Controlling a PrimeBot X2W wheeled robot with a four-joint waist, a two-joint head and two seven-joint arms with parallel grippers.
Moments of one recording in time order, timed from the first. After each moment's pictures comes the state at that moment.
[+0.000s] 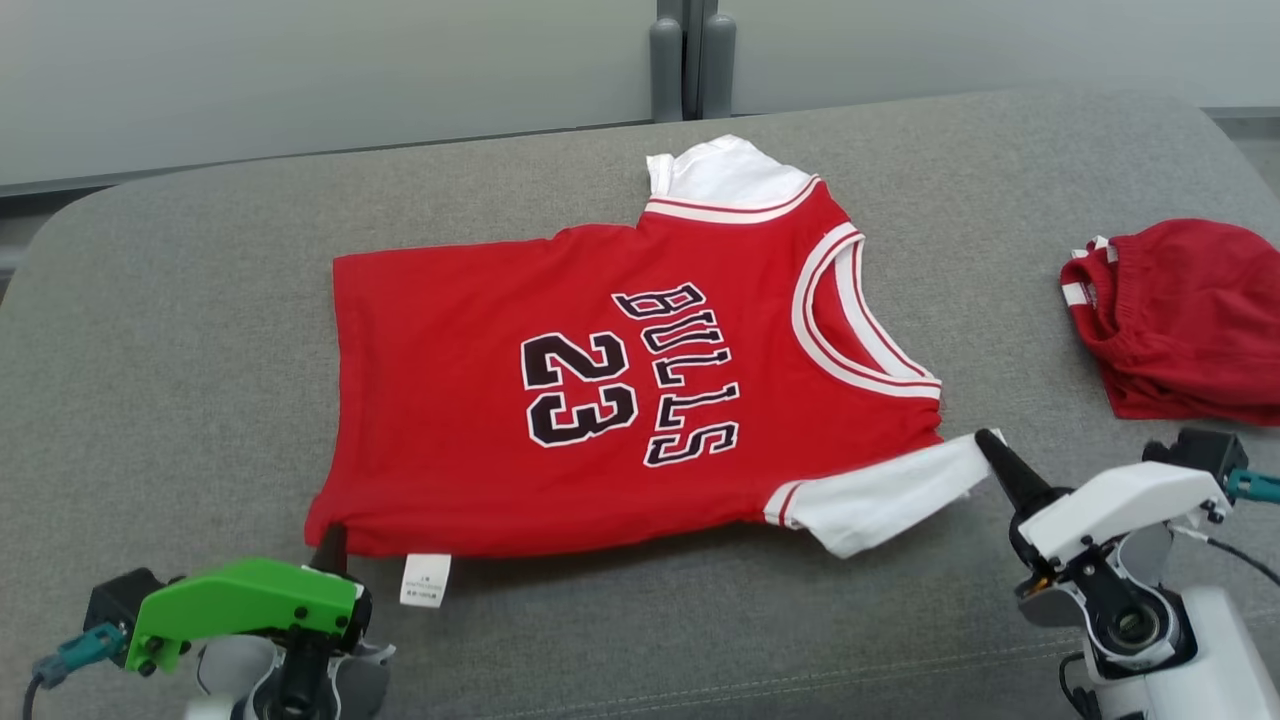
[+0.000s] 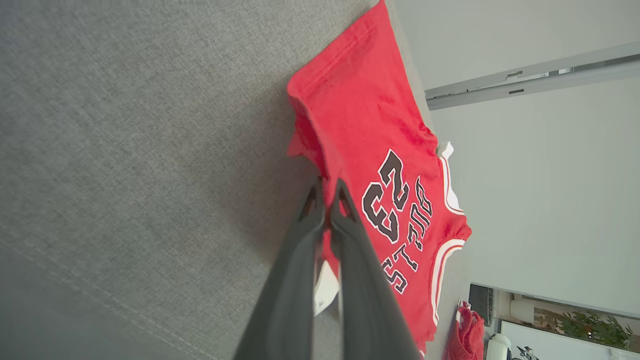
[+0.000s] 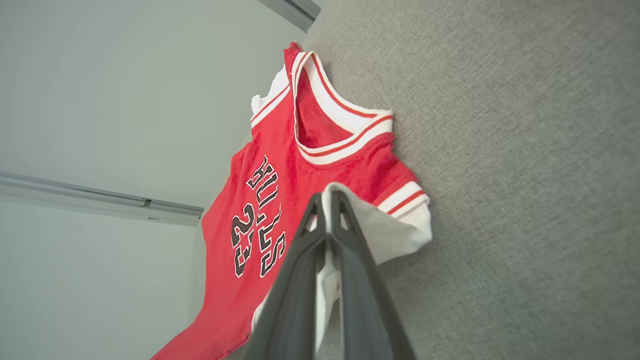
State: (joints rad) left arm -0.02 0.12 -0.12 -0.03 -1.28 0.53 0.12; right arm -0.19 -0.05 -0.14 0.29 0.94 0.13 0.35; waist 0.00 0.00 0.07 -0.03
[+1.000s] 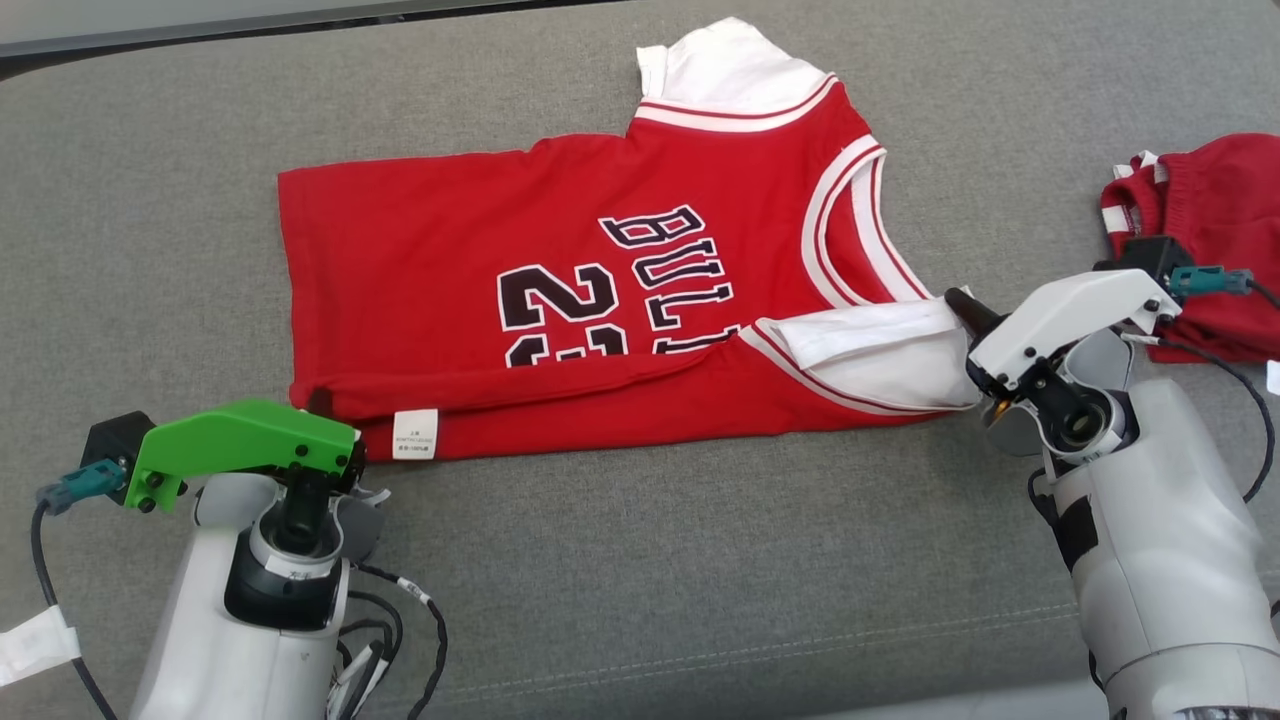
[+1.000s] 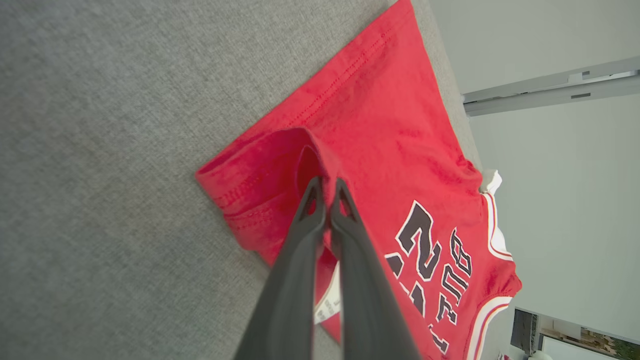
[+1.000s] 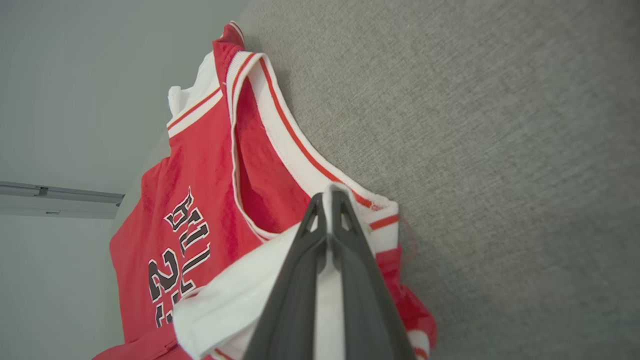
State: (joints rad) left arm -0.36 0.12 -0.13 0.26 -1.25 0.52 0.11; right arm -0.68 -0.05 -0.19 0.76 0.67 0.13 0.38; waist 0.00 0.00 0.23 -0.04
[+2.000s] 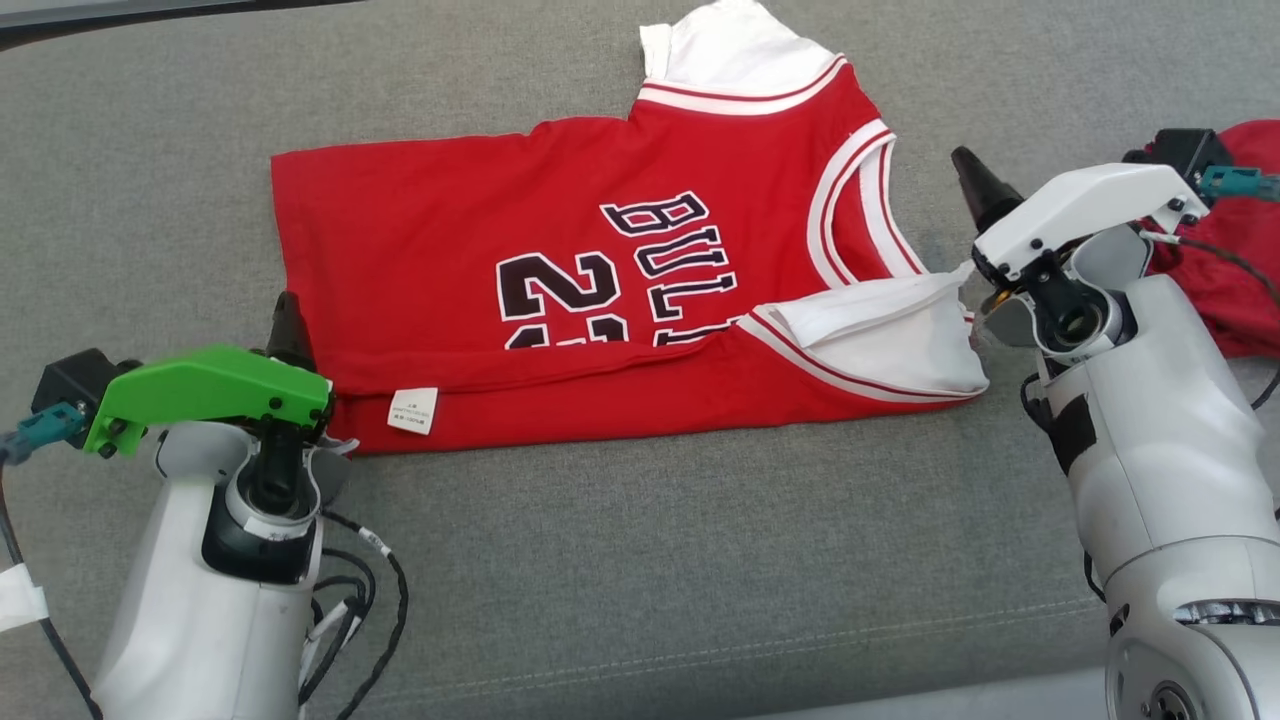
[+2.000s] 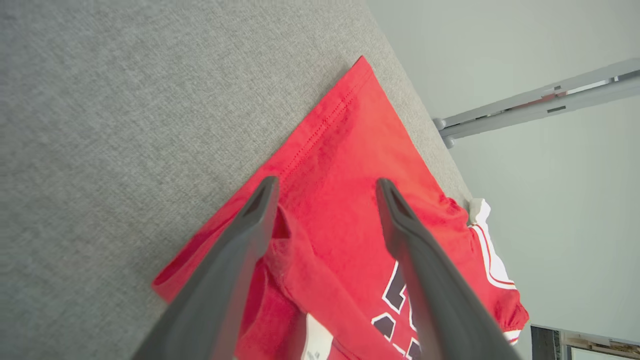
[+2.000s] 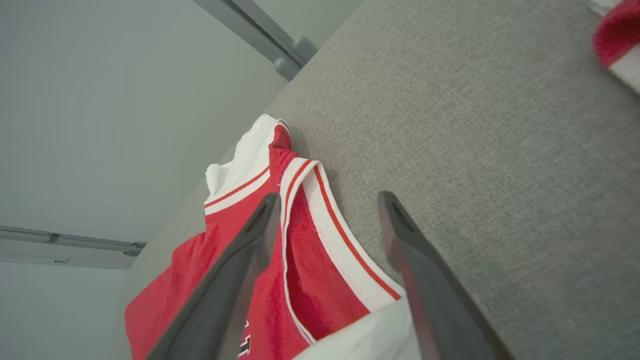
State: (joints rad) left arm -0.48 0.15 -0.14 0.37 -1.20 0.42 0.04; right arm -0.91 -0.05 -0.19 0.96 0.65 0.13 0.19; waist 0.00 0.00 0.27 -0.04
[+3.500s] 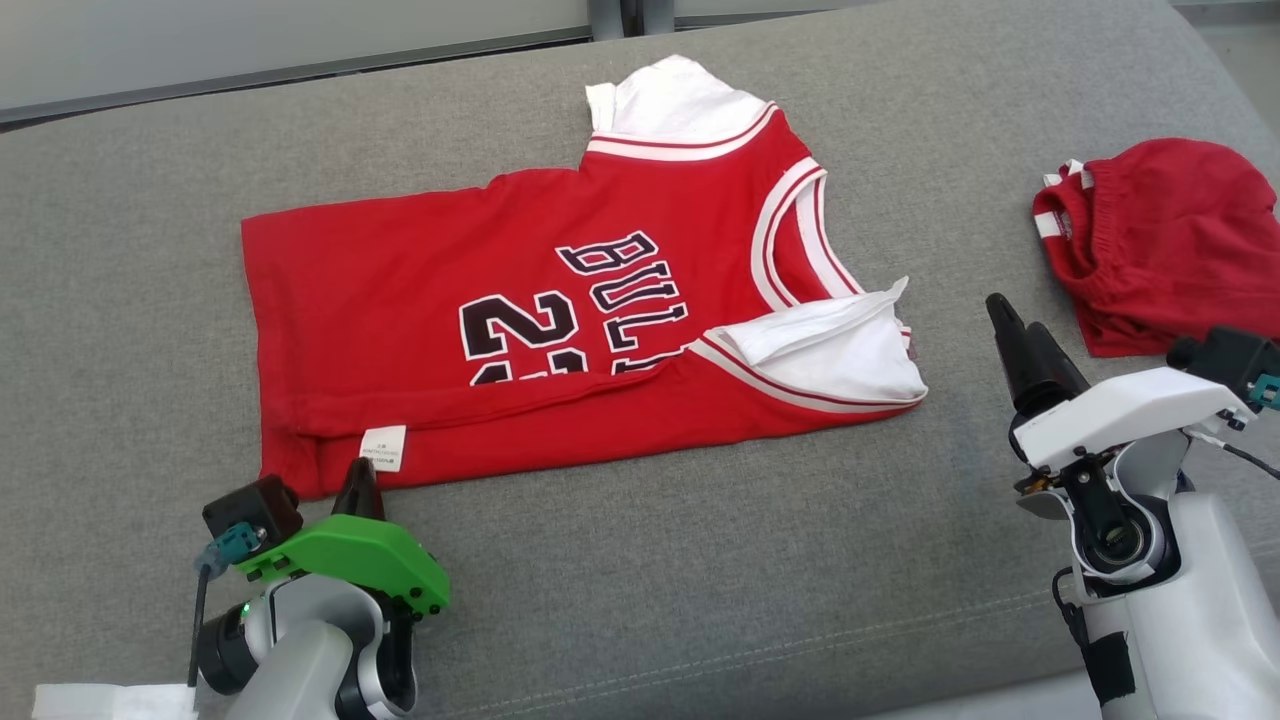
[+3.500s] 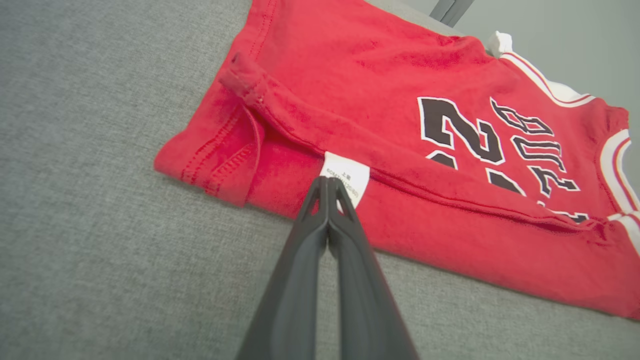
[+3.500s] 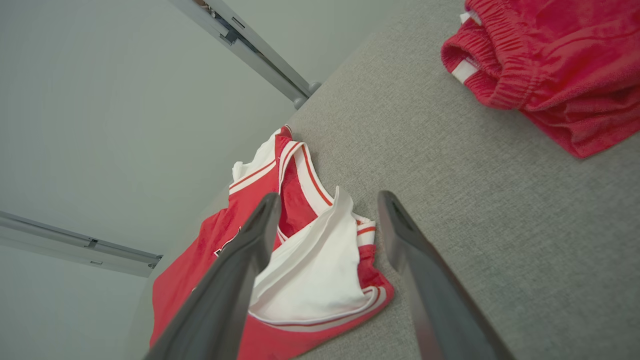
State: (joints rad) left arm -0.29 0.21 -0.43 0.44 -0.88 0.31 -0.14; right arm -0.35 -0.05 -0.12 0.31 0.78 0.13 0.19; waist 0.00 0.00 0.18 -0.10
